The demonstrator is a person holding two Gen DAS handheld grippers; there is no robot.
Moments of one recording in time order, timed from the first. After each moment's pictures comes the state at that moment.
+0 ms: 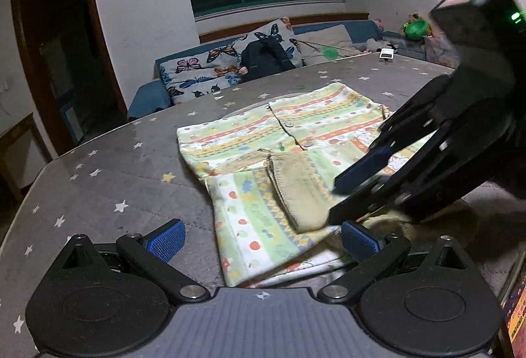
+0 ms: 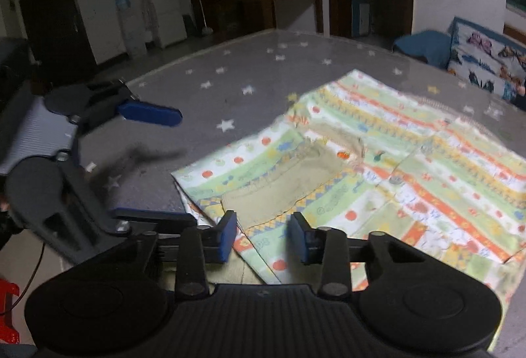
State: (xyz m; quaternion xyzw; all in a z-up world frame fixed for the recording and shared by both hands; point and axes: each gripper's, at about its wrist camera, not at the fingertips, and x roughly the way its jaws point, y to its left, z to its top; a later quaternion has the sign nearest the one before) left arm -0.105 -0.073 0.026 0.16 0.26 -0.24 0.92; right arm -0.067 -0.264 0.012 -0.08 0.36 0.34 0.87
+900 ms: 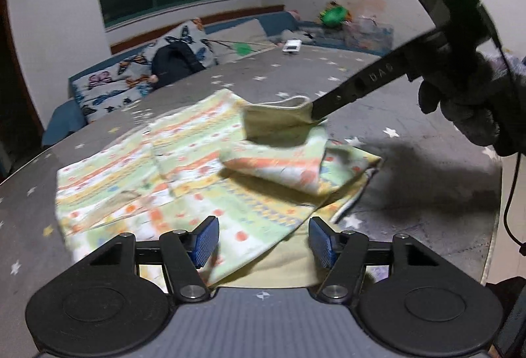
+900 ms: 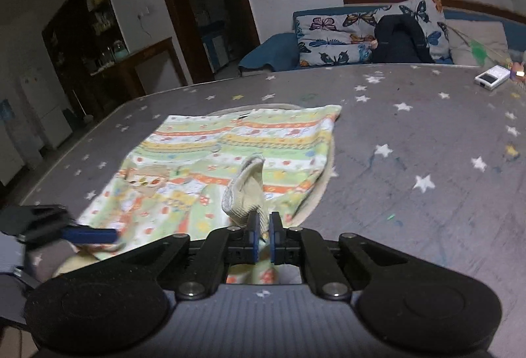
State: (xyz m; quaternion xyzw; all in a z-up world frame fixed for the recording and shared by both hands) left arm -0.106 -0.174 0.017 0.19 0.27 -0.39 0.86; right arm -0.093 -0.431 0.034 0.09 0.32 0.12 0.94
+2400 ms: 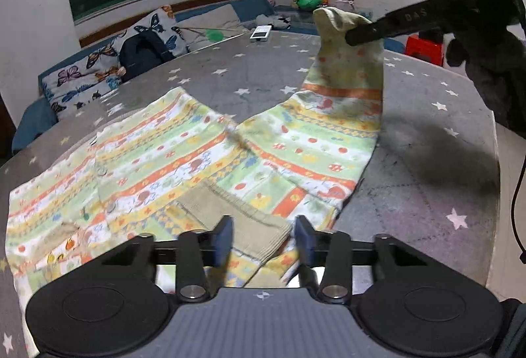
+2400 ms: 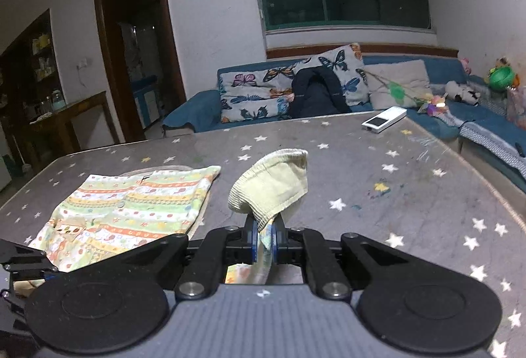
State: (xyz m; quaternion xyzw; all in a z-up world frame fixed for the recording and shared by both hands) left arm -0.090 -0.228 0.011 0.20 0.29 -0.42 0.84; right arm -0.151 -0.509 0.056 0.09 0.23 -0.02 0.97
